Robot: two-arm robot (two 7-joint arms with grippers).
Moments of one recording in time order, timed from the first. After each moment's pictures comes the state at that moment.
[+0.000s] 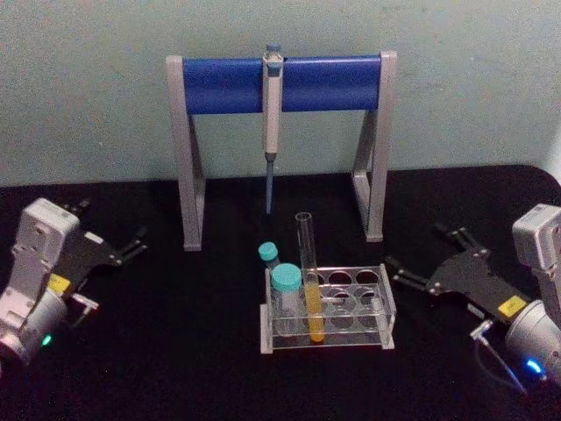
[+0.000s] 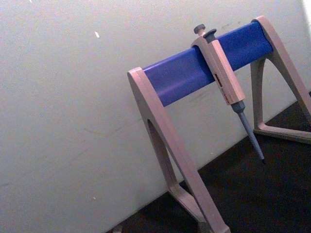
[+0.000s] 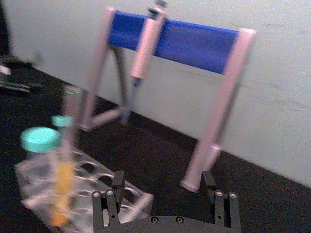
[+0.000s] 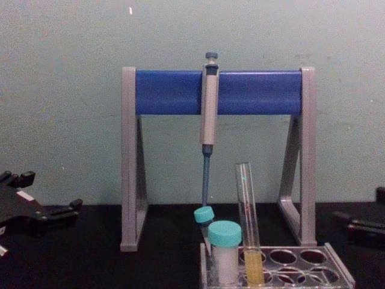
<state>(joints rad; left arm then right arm) -0.20 0.60 0.45 -1.41 -0.25 -0.12 0.03 0.05 0.65 -0.39 -1.65 0.43 -0.07 0.21</state>
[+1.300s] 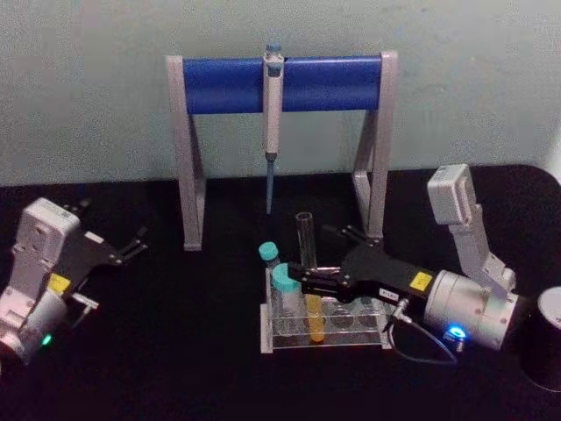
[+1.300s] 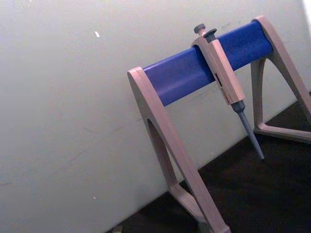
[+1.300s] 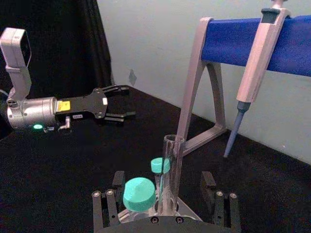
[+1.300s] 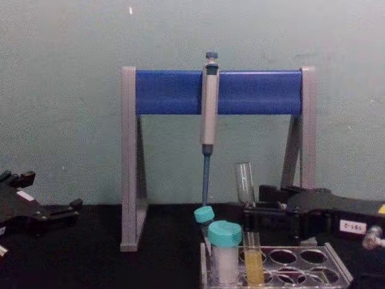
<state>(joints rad) -0.20 0.60 0.45 -1.41 -0.25 -0.12 0.03 0.29 0.50 -0.50 -1.49 0.56 0.09 0.57</state>
